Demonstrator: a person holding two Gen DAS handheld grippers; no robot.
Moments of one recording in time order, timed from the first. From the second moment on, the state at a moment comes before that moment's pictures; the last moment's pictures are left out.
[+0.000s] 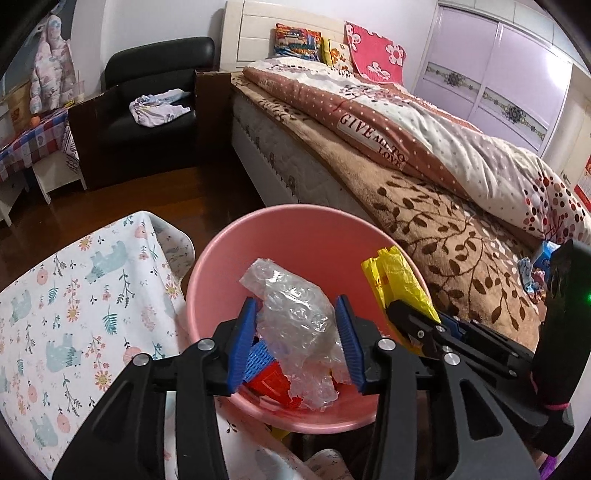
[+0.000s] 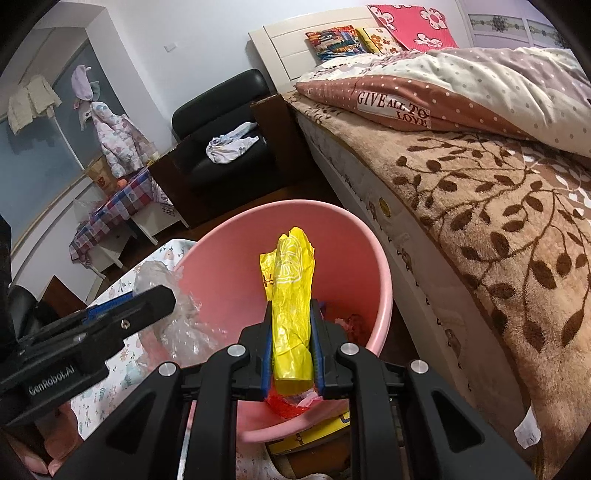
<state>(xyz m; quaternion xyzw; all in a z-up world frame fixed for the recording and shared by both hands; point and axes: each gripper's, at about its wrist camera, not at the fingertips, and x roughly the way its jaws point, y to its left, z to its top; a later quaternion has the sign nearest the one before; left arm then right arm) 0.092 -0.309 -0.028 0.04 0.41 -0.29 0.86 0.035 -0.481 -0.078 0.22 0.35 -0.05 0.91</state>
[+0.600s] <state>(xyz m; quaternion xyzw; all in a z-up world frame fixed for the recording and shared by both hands) 0.095 -0.293 -0.028 0.01 0.41 -0.29 0.86 0.047 -0.482 -0.085 0.23 0.36 -0.06 0.90</state>
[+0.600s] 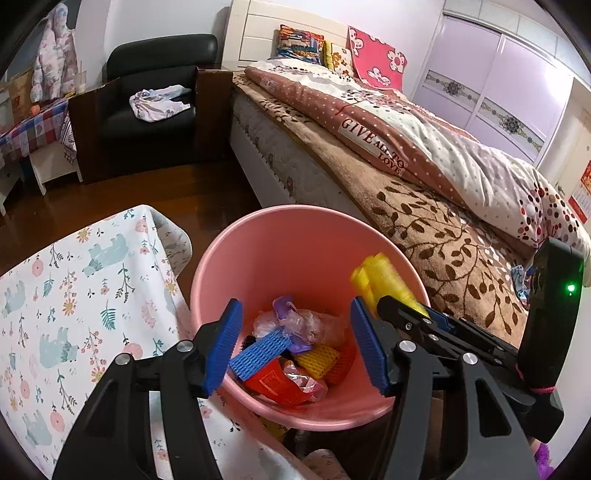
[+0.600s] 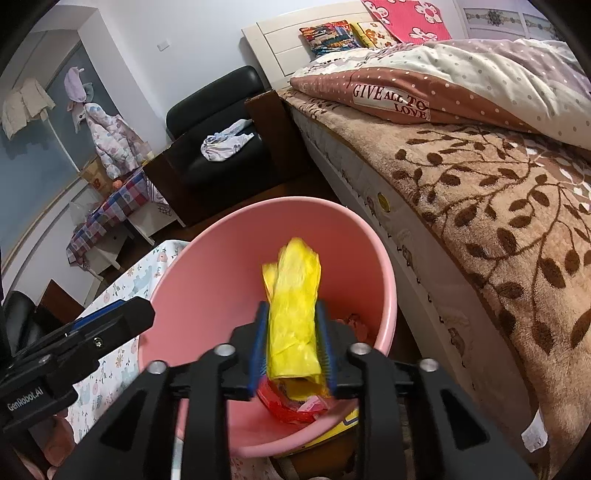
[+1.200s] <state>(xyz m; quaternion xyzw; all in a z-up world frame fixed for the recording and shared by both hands) 0.080 -0.263 -0.014 -0.01 0.40 -0.28 0.87 0.030 -0.462 -0.063 0.22 0.34 -0.05 0.91</state>
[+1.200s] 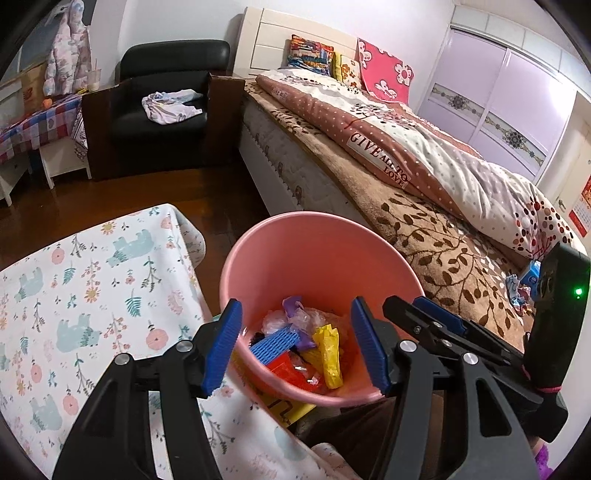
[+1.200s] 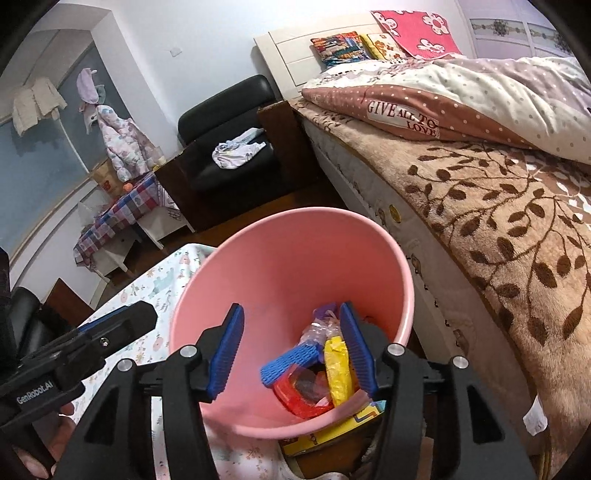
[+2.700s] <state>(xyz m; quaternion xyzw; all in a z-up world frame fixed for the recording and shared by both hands) -0.001 -0.148 0.001 -0.04 0.35 -0.21 0.91 -0.028 -0.339 -0.019 0.10 0.32 -0.01 0.94</state>
